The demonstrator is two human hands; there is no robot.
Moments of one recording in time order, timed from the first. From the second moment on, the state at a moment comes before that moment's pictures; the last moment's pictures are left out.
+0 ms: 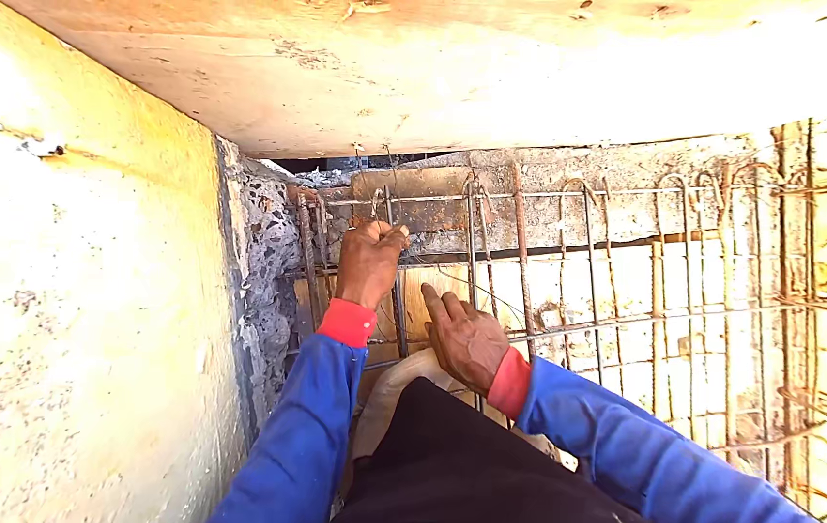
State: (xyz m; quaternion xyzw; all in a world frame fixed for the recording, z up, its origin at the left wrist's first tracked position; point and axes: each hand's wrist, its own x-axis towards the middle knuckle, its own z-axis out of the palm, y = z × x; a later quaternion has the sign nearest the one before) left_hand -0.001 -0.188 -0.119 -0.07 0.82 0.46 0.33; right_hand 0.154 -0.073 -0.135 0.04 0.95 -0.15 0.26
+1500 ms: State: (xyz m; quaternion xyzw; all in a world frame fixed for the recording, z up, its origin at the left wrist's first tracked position) left_hand -0.001 -0.190 -0.119 -0.07 0.82 0.45 0.34; right_hand 0.127 -0.035 -0.185 -0.12 0.98 -0.15 0.09
